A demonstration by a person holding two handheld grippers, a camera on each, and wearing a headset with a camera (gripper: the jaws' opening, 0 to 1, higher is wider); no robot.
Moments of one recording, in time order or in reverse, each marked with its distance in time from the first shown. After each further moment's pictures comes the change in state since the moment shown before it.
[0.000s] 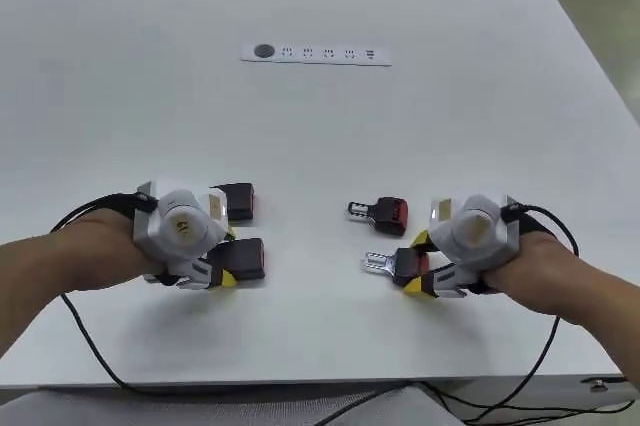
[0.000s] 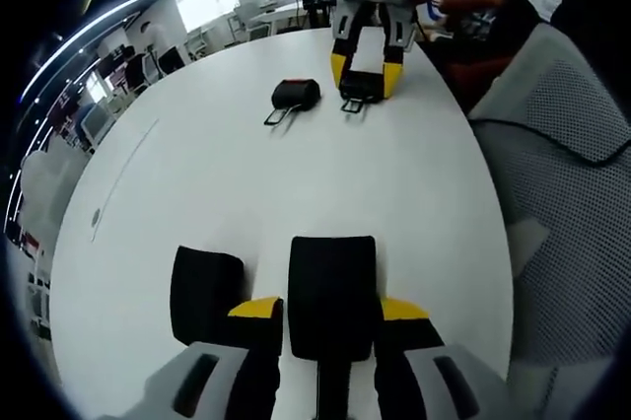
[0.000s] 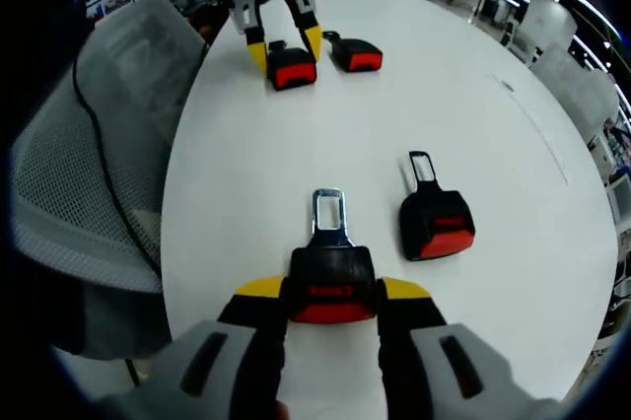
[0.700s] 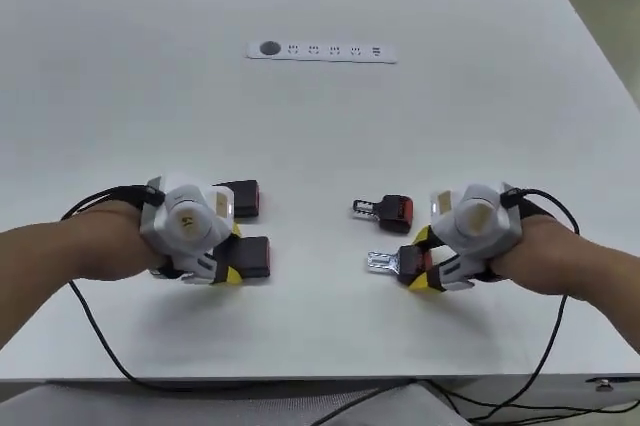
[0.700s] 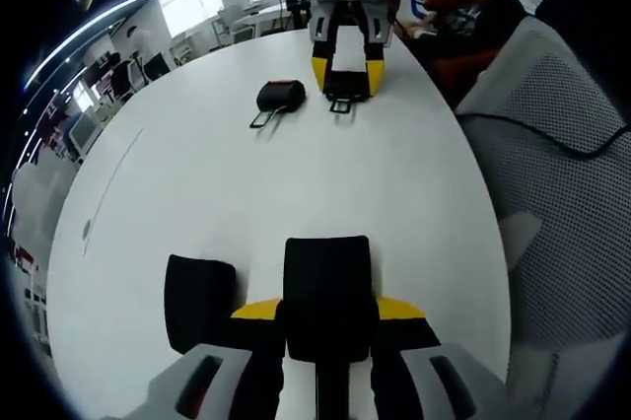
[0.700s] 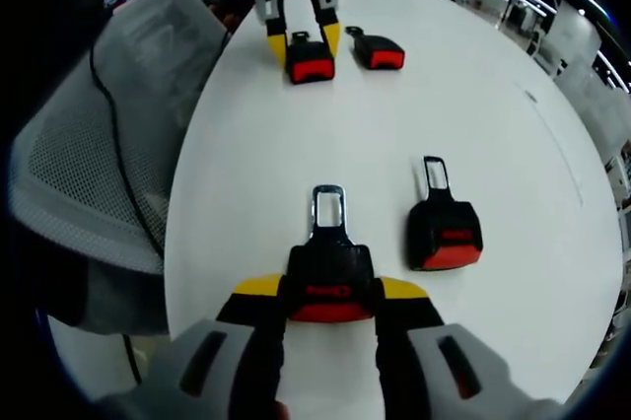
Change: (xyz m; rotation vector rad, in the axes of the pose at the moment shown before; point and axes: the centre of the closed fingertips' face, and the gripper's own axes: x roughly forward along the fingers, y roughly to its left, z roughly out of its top) left arm 0.001 -0.003 0.001 0.041 0.001 -0.042; right arm 0.003 0.000 0.000 -0.093 0.026 0.081
